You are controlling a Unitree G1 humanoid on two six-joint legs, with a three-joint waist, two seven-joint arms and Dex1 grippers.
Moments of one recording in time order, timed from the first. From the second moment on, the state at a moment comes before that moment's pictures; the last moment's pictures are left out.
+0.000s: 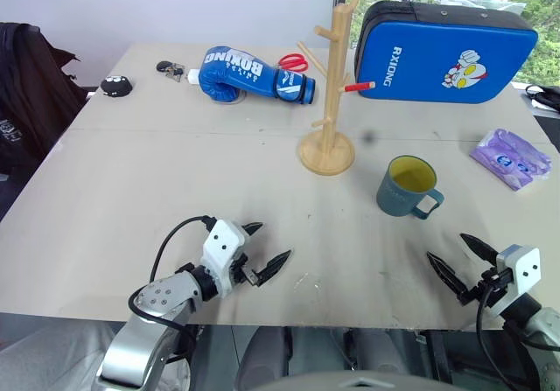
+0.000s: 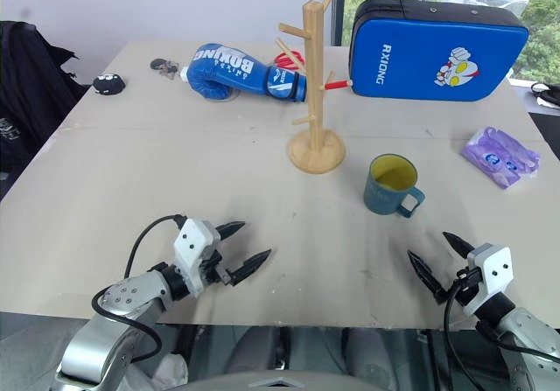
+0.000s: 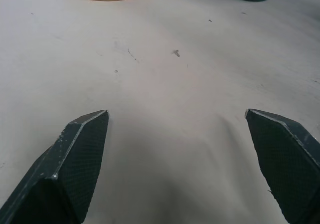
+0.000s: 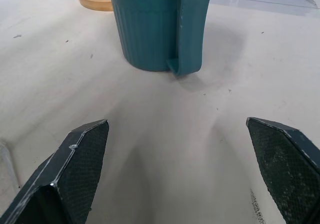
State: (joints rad) left arm 0.24 0.53 -0.02 -0.50 -0.32 0.35 -0.64; right arm 0.45 -0.42 -0.31 -0.30 0.42 0.06 0.73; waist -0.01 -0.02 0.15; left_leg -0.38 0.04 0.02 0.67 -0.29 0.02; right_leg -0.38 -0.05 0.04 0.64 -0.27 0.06
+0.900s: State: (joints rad) left arm 0.26 0.52 -0.01 -0.49 -0.32 0.30 -0.66; right arm 0.41 -0.41 -0.28 -0.31 0.41 0.08 0.69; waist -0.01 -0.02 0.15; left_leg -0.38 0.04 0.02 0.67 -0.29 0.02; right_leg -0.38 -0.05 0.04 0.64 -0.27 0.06
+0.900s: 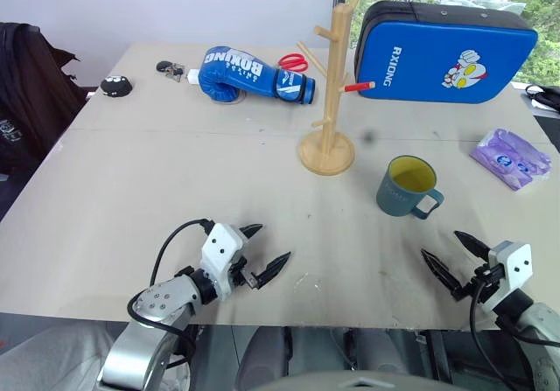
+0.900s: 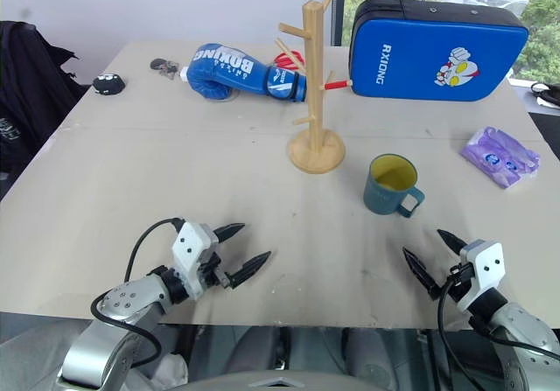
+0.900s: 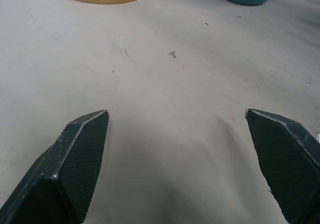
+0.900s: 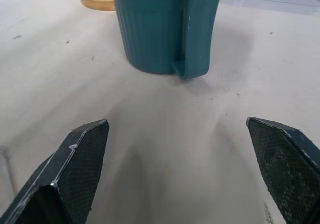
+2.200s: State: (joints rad) left arm -0.14 0.73 -0.04 -0.69 -0.58 0.55 -0.84; right arm 0.14 -0.20 -0.16 -0.27 0.23 0.19 0.25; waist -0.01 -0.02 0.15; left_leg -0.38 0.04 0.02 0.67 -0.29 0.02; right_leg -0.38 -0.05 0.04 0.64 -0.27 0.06
